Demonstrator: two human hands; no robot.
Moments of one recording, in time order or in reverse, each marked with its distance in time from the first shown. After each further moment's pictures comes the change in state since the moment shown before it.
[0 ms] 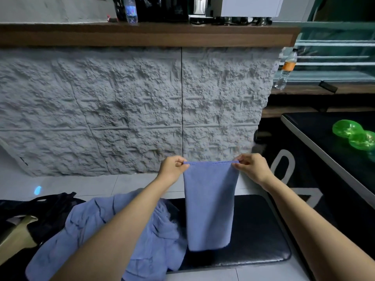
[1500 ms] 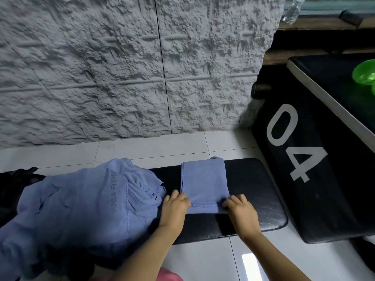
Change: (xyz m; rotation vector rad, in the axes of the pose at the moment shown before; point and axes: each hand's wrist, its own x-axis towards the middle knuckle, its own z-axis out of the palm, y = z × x) left_hand -0.069 -0.203 0.148 0.986 -0.221 0.275; right_hand -0.126 0.200 0.161 -0.568 -0.050 -0.098
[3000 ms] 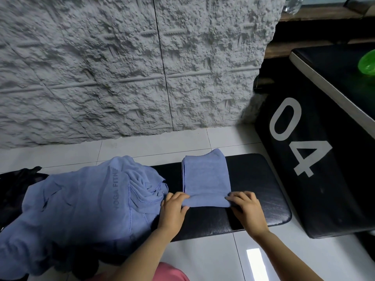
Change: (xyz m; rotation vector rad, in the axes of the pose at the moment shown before) left_hand -0.017 -0.009 0.005 -0.353 0.015 -0.122; right_hand -0.010 0.018 0.005 0.313 0.020 0.003
